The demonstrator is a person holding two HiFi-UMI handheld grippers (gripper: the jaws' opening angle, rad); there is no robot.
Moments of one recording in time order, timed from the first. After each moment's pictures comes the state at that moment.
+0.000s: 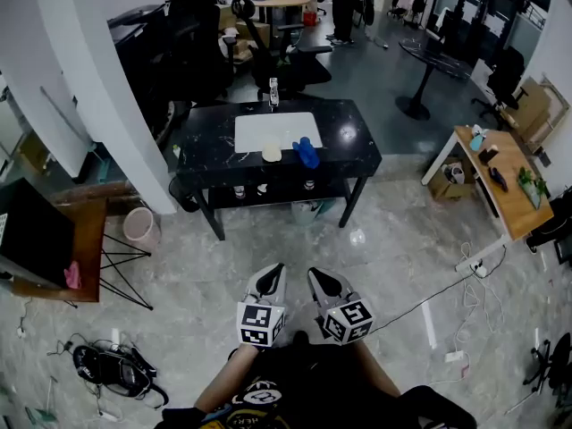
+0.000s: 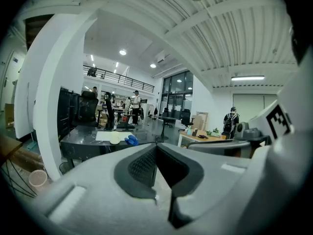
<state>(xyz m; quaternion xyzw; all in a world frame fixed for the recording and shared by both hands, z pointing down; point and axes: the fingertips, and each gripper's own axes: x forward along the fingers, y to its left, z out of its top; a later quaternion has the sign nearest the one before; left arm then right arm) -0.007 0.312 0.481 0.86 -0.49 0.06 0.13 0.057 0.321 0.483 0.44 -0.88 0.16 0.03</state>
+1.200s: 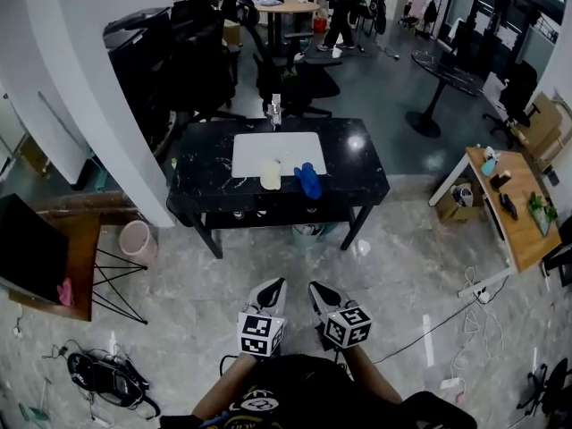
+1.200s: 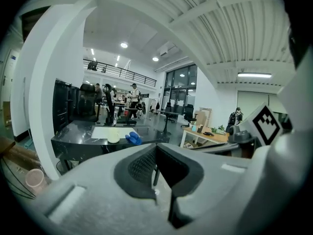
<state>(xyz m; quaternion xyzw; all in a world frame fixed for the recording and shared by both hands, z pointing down) 0.021 0.193 0.517 0.85 -0.49 0.09 0.15 0.091 0.193 0.545 0.43 -0.86 0.25 0.07</state>
